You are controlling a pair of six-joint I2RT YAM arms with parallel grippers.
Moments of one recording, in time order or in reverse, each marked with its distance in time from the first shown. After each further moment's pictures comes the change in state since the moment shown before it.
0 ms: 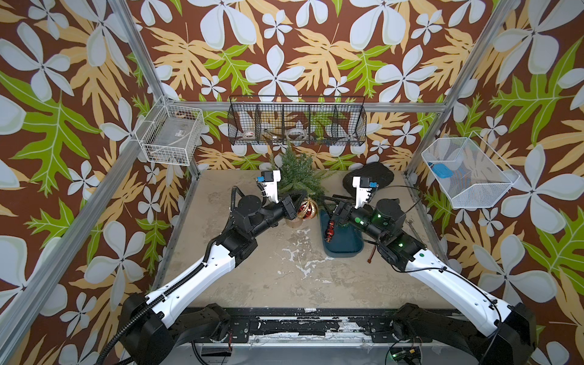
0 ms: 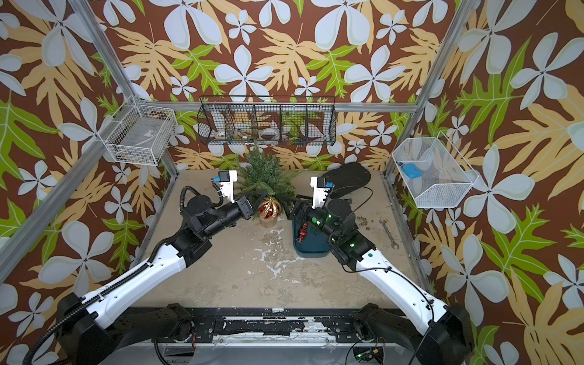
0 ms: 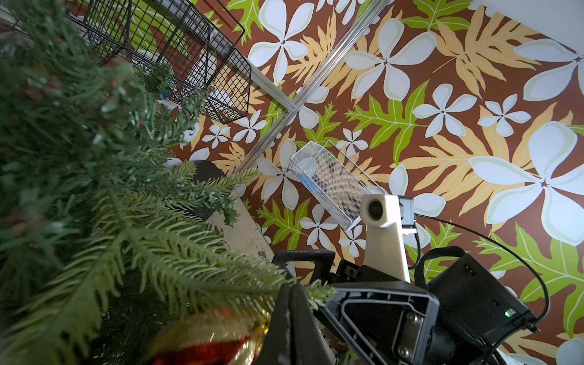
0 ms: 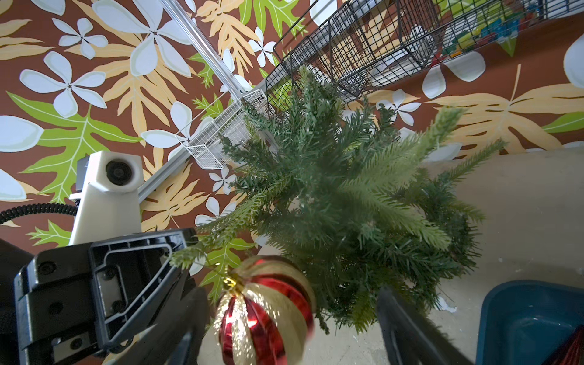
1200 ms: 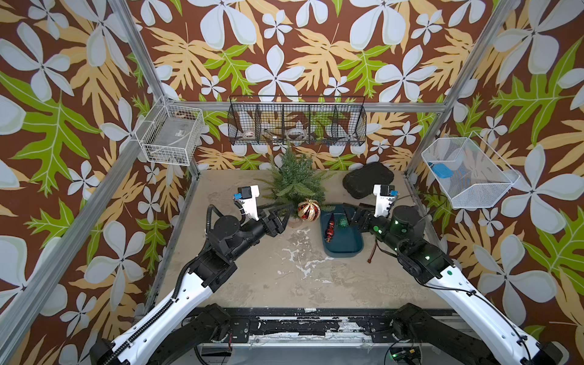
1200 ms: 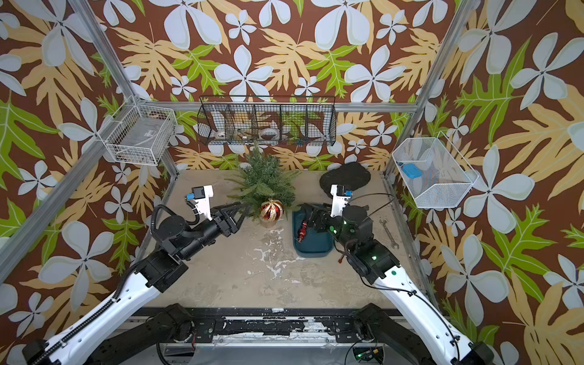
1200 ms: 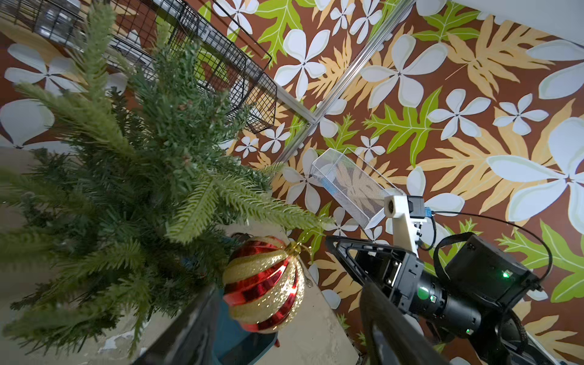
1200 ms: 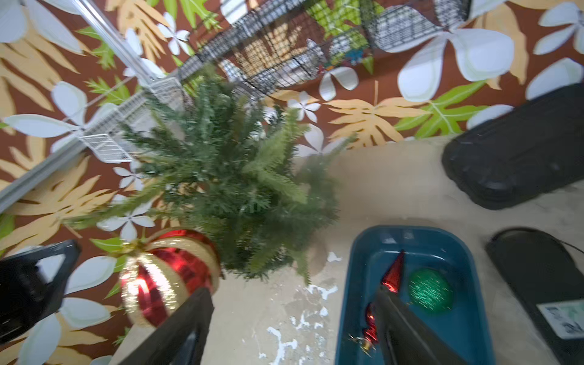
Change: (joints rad) left arm 0.001 -0.329 -0.150 -0.211 -0.126 0.068; right arm -0.091 -0.195 0.006 -0.412 0.204 -0.129
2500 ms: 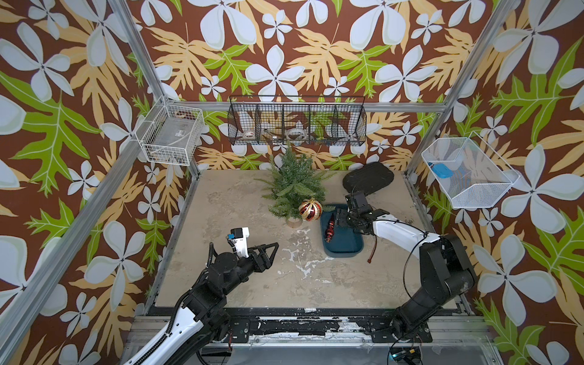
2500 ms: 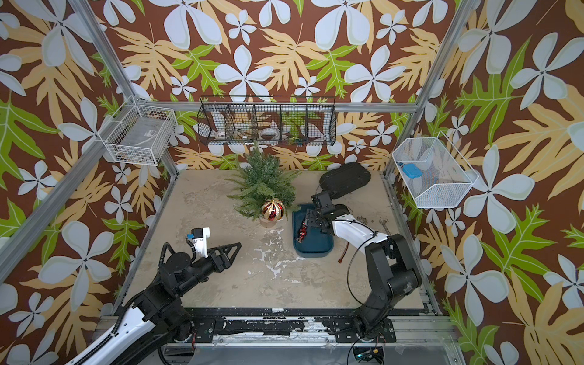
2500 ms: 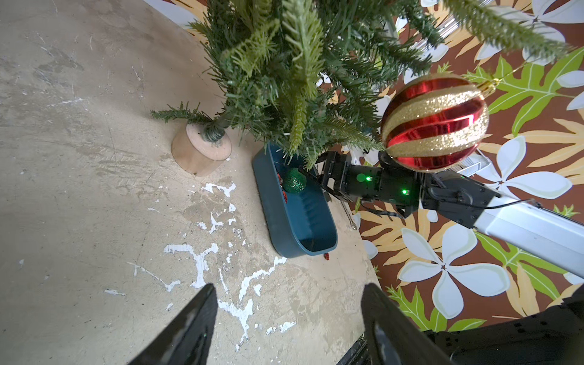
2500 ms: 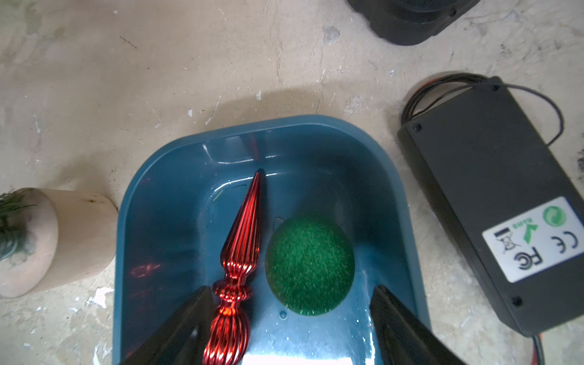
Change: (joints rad) left arm 0.000 -0.376 -0.449 -0.192 -0.057 -0.150; right arm -0.115 0.765 0.179 -0.097 0.134 -0.027
